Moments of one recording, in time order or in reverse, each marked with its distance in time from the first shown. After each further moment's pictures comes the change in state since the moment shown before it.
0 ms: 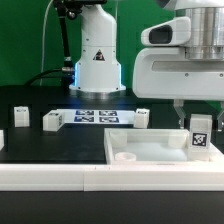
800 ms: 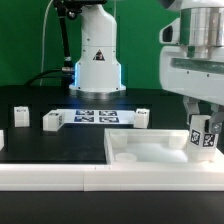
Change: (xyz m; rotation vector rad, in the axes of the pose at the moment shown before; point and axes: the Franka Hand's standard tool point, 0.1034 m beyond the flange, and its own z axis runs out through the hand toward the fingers) arm -0.004 -0.005 0.000 0.002 0.050 0.828
